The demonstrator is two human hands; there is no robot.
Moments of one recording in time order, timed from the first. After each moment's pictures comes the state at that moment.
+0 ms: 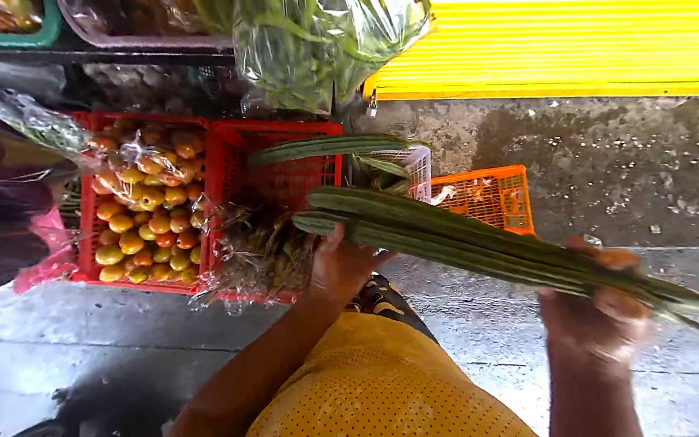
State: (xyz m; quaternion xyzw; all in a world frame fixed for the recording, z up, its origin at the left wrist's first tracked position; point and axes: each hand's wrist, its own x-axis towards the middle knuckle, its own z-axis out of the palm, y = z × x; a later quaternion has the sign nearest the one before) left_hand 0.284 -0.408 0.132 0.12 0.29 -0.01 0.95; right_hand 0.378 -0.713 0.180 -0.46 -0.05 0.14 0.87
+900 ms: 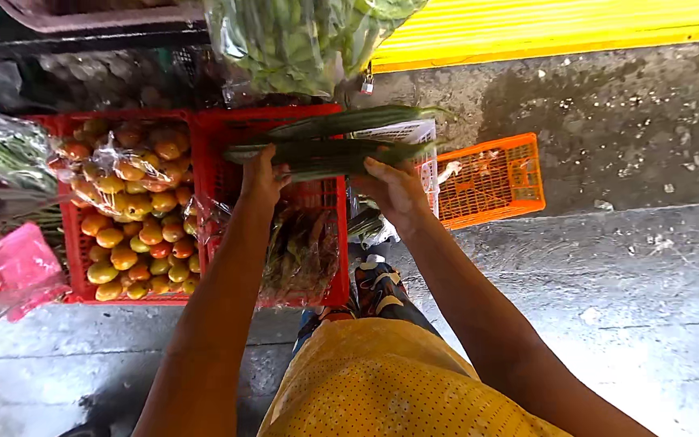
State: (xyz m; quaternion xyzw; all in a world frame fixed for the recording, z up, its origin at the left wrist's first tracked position) left_hand 0.384 -0.226 0.057 0.49 0.57 0.01 0.66; right_hand 0.426 -0.460 0.094 -0.49 0.18 0.30 0.80
